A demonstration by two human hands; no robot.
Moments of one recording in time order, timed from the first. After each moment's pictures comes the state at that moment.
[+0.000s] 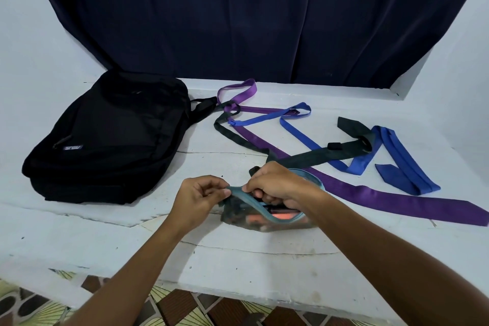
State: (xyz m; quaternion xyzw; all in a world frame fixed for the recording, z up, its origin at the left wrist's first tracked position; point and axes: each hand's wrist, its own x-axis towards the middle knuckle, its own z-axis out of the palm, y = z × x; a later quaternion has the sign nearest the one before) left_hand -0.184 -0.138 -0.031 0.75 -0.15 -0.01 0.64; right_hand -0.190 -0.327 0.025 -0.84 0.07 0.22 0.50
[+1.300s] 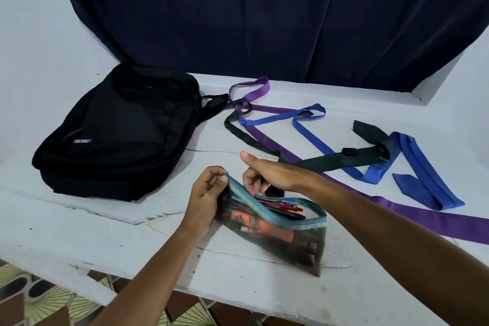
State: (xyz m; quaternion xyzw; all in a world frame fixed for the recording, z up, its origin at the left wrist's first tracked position) left_hand -0.167 -0.154 -0.056 0.61 -0.05 -0.01 0.79; right_hand -0.139 -0.331 0.012 -0.85 -0.18 0.27 0.41
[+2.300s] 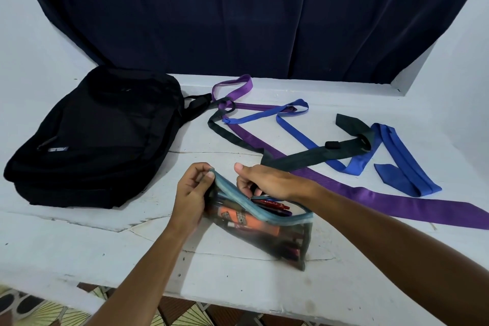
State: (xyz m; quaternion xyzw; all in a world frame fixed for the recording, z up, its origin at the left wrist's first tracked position) left_hand -0.159 -0.163 -0.056 0.63 -0.07 0.03 0.77; right_hand -0.163 -0.353 0.002 -0.87 -0.19 0.20 0.41
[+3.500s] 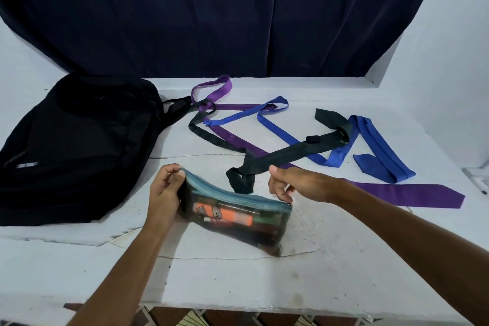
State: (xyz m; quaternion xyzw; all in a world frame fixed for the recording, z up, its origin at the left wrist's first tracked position) left_hand -0.140 -0.151 -0.061 0.66 0.01 0.04 0.75; right_hand -0.195 -0.437 0.002 -0.87 -0.10 0.21 0.43
